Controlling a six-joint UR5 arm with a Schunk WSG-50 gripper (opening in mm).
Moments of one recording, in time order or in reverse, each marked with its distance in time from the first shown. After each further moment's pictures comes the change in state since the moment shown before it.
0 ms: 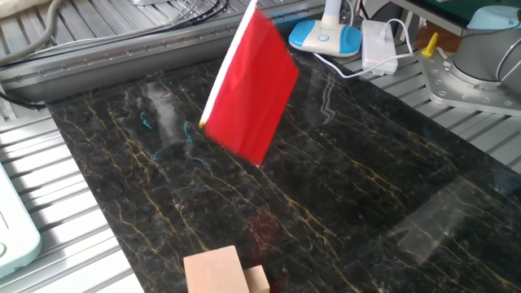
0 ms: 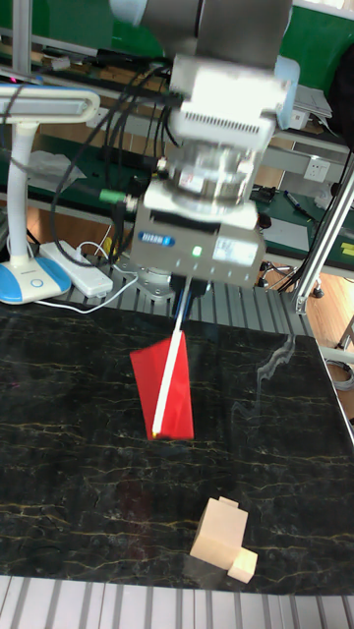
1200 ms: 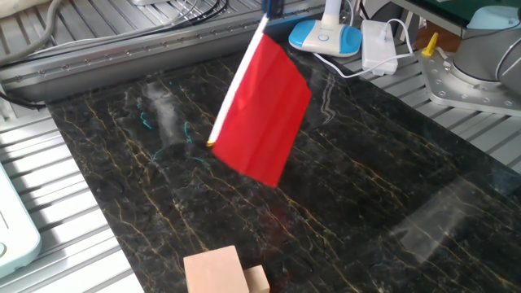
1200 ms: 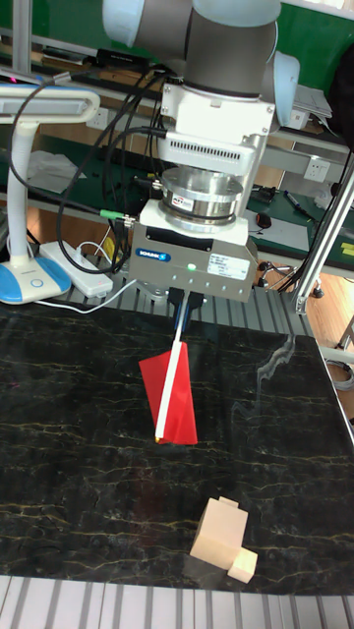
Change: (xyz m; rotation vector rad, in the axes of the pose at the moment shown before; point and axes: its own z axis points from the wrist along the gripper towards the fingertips) arm -0.012 0.002 0.050 -0.043 -0.030 0.035
